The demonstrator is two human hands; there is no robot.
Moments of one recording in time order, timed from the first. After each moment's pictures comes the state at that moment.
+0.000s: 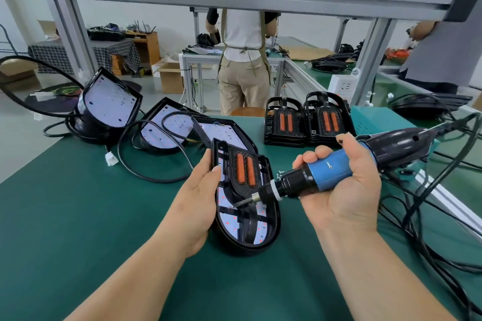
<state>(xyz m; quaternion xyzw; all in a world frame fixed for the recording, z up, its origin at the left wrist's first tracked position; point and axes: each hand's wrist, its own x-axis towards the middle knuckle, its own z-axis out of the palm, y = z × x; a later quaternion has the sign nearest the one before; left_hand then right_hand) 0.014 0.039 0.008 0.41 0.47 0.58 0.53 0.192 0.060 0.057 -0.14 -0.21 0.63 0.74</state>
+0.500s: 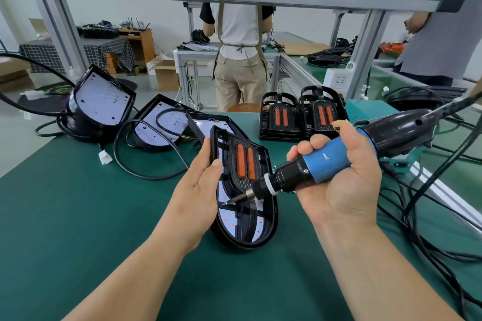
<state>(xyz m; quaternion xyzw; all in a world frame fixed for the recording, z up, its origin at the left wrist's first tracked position) 0.020 0.032 0.011 0.46 0.50 0.59 0.42 0.194 0.051 0.066 -0.12 -0.26 0.63 0.72</state>
